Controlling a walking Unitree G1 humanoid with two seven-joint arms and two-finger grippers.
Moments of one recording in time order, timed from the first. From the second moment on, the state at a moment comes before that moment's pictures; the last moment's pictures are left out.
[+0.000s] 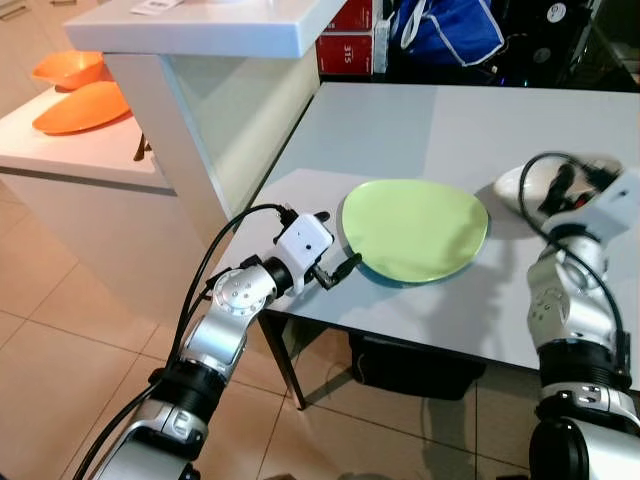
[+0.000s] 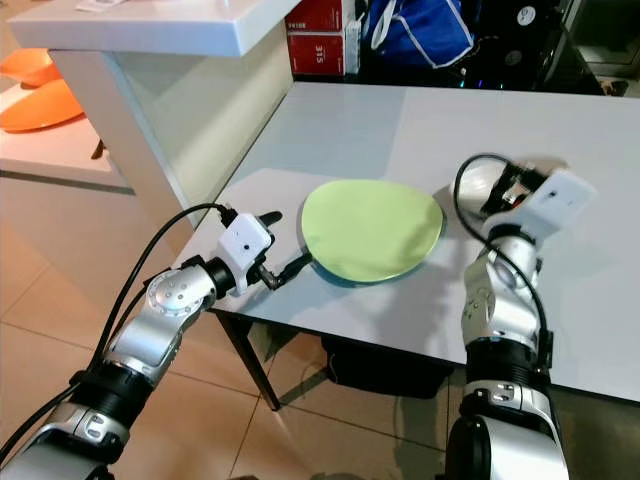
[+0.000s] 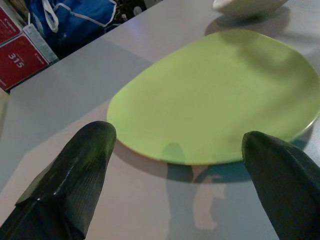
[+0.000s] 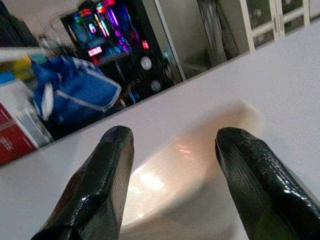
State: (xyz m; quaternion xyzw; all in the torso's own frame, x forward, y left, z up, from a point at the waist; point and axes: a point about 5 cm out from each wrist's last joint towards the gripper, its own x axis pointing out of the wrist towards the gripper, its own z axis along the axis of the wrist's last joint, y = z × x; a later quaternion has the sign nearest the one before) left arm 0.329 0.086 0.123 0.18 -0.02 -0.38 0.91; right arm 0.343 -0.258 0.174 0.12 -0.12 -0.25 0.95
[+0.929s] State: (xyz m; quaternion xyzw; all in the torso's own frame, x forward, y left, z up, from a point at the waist) left arm 0.349 0.080 0.142 0.11 -0.04 -0.34 0.93; right arm 0.337 -0.213 0.174 0.09 -0.07 -0.08 0.99
